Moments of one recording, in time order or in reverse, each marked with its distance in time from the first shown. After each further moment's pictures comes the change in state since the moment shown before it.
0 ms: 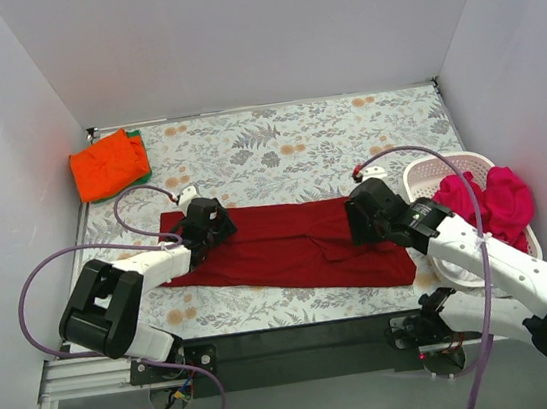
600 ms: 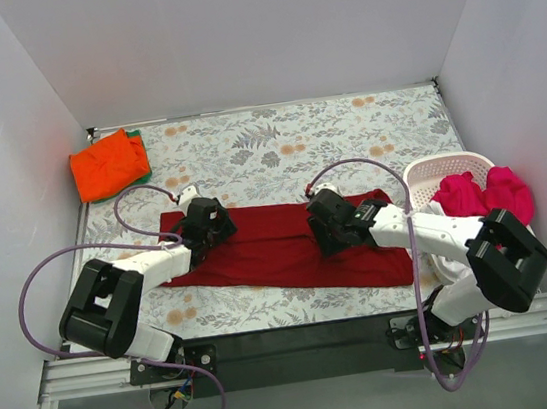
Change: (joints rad) left arm 0.000 0.002 0.002 -0.002 -0.002 0.001; right arm 0.153 0.384 0.011 0.281 -0.126 -0.041
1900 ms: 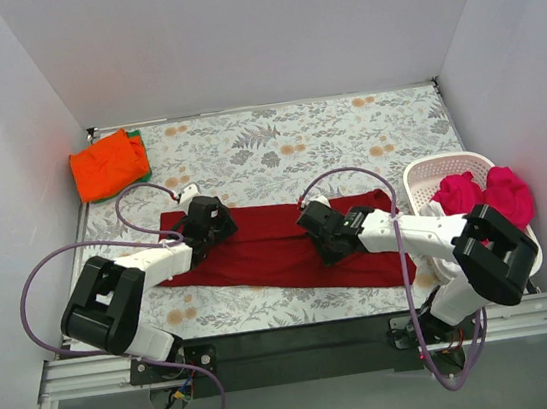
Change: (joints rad) left arm 0.000 0.019 0.017 -0.002 -0.003 0.004; right arm 0.076 0.097 0.006 -0.021 0.020 0.032
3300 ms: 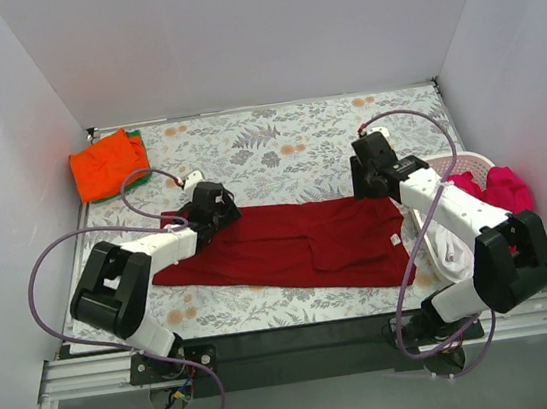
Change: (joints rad) left arm 0.000 0.085 0.120 -0.023 -0.003 0.014; right arm -0.480 -0.104 0.150 -0.024 0.114 -0.149
